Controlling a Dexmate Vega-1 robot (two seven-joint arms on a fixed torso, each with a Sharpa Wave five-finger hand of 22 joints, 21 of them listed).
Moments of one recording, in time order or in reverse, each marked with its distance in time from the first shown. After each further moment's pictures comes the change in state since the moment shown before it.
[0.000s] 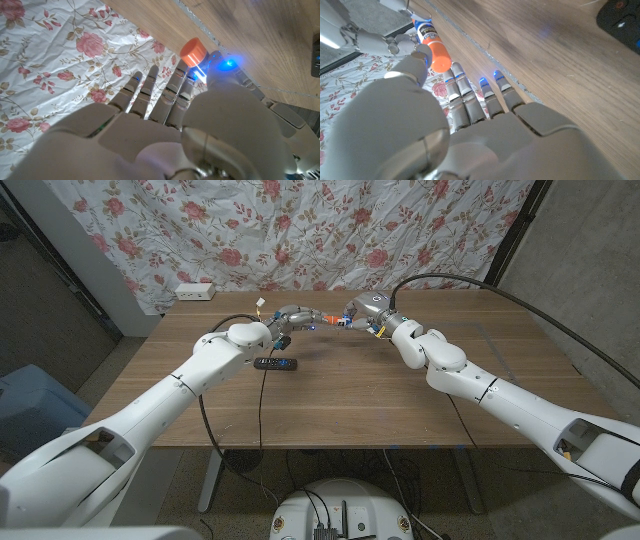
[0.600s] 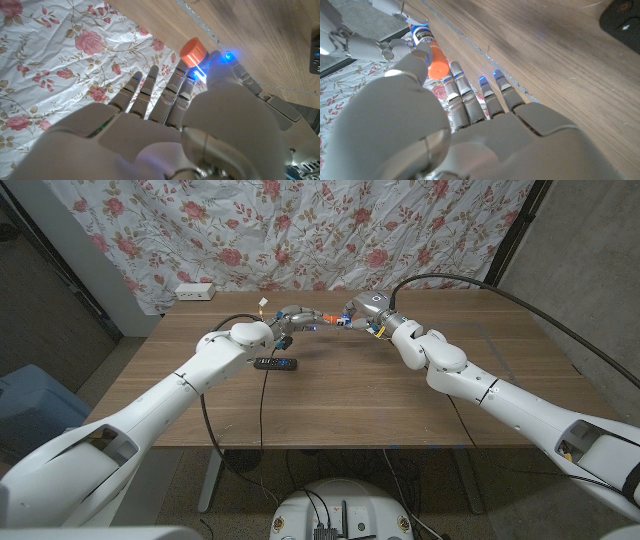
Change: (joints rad) left arm -0.017 -0.010 0.018 0.015 0.012 0.009 -0.007; left_hand 0.017 0.001 -0.013 0.002 0.000 0.046 -0.006 -0.006 0.003 0.034 -0.009 -0.008 0.000 0.032 -0.004 0.000 0.000 0.016 -0.005 0.000 0.000; right arm -0.005 -0.003 0.004 -0.010 0.001 0.004 -0.006; right_hand 0.003 0.003 -0.003 0.003 0.003 0.003 0.003 0.002 0.000 0.004 0.004 0.000 0.000 0.000 0.000 0.000 0.002 0.000 0.000 0.000 0.000
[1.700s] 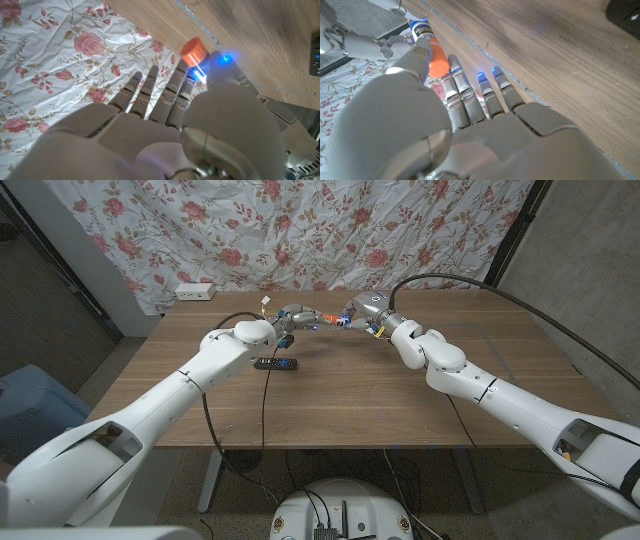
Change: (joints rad) left arm -0.017 -0.013 0.011 0.005 0.022 0.023 0.020; left_hand 0.060 0.059 -0.022 0.011 0.000 0.146 -0.011 -0.020 -0.001 0.145 0.016 0.000 0.003 0.079 -0.003 0.000 0.000 0.053 -0.032 0.006 0.000; right arm 0.007 0.007 -0.006 0.016 0.000 0.004 0.004; right_hand 0.003 0.003 -0.005 -0.003 -0.001 0.002 0.002 -0.003 0.000 0.000 0.000 0.000 0.001 0.000 0.000 0.000 -0.003 0.000 0.000 0.000 0.000
